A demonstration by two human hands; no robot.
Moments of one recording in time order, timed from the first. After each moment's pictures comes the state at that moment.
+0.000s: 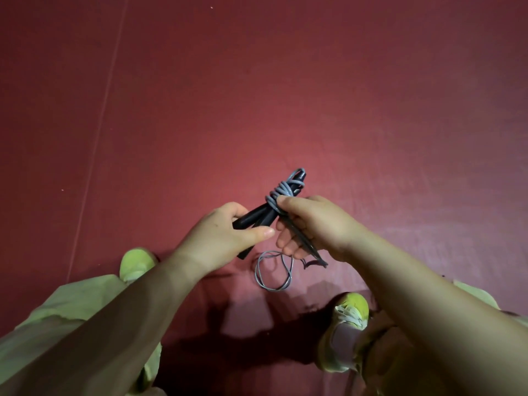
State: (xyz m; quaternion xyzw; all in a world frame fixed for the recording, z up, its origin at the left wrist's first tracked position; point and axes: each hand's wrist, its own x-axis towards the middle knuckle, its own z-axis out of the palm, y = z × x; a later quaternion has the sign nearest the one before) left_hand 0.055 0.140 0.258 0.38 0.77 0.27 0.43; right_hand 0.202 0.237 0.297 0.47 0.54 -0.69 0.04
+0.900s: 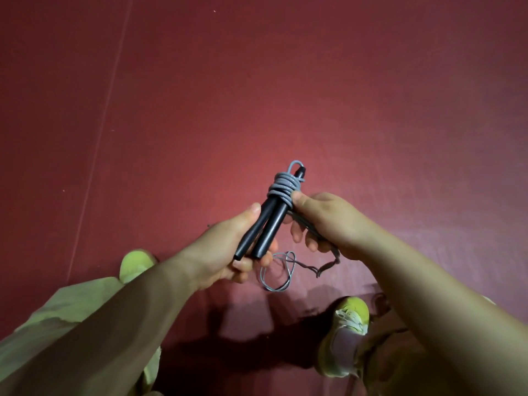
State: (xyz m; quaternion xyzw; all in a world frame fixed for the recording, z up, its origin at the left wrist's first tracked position) left_hand 0.067 0.138 0.289 0.19 0.60 0.32 0.71; right_hand 0.212 0.249 0.291 0.46 0.62 -0.64 0.01
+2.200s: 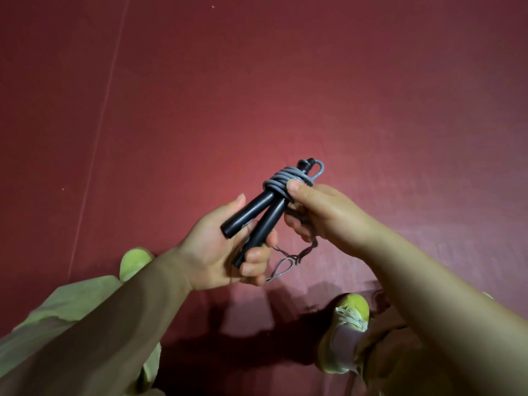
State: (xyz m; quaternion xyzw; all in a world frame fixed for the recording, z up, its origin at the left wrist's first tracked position) left_hand 0.060 0.136 0.290 0.07 0.39 0.39 0.83; right_hand 0.208 0.246 0.294 0.34 0.60 -0.72 -0.06
